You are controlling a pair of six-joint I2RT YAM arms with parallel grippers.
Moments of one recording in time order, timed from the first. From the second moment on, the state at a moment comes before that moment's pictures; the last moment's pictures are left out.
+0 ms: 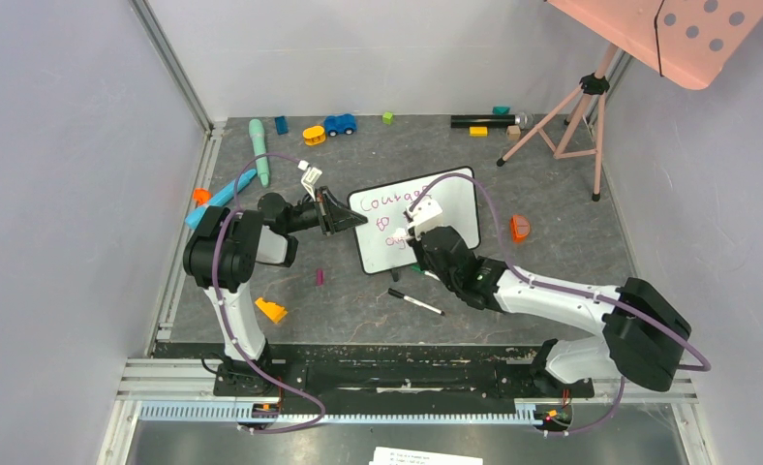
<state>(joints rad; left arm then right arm) -0.15 1.95 0.68 1.47 1.17 -0.83 0.93 1.33 0.72 0.14 0.45 0.11</state>
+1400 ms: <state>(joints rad) -0.15 1.95 0.68 1.47 1.17 -0.83 0.93 1.36 0.72 0.14 0.43 0.11</state>
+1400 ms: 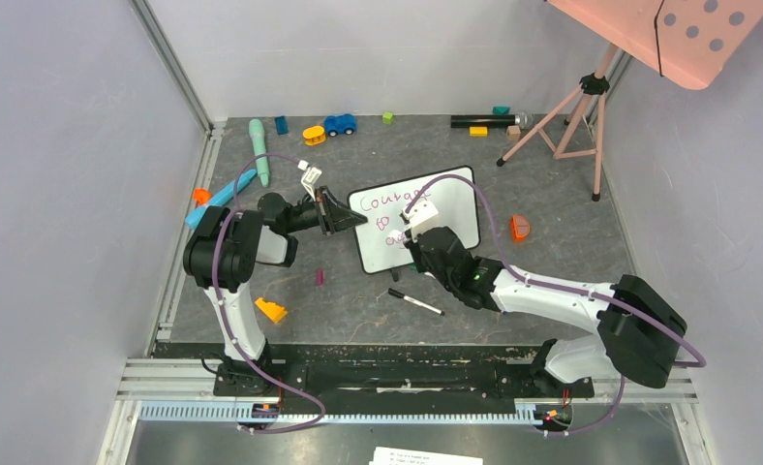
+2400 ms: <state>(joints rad) -0.15 1.95 0.68 1.47 1.16 -0.83 0.92 1.36 0.75 0.13 0.45 0.09</state>
